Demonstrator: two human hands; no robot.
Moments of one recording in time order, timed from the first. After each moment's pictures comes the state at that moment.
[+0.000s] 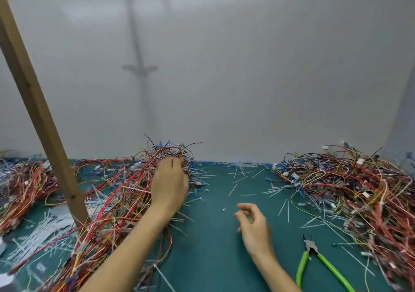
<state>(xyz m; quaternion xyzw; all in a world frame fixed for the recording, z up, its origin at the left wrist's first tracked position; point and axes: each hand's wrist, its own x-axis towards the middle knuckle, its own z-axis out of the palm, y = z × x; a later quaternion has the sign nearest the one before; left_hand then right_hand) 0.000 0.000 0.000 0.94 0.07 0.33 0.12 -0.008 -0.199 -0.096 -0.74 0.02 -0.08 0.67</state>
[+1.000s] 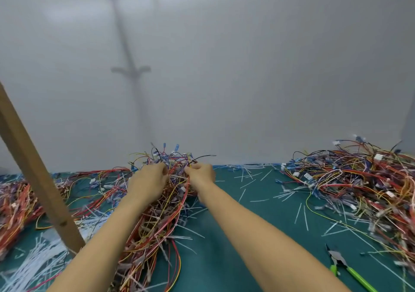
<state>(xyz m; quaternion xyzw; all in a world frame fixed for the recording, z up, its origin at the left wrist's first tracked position) 0.048 0.084 0.022 0.98 0.07 0.18 0.05 0.089 -0.048 0.005 -0.75 0.03 0.04 0.66</state>
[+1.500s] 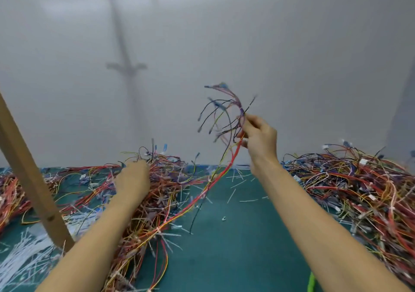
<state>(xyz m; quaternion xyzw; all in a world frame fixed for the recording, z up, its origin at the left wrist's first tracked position) 0.048 0.087 0.012 0.96 0.17 0.21 -0.01 0.069 -0.187 0.091 -0.57 -0.09 -0.17 0.80</state>
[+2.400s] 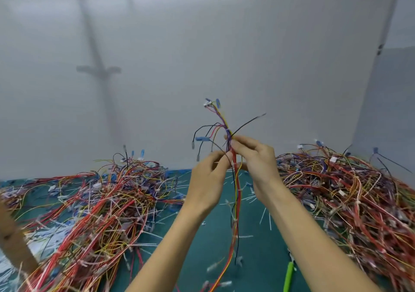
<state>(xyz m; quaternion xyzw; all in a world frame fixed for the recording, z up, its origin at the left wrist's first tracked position) 0.015 -0.123 0.048 0.77 -0.14 0.18 0.60 0.035 -0.235 0.069 -0.60 -0.09 -0.12 0.79</state>
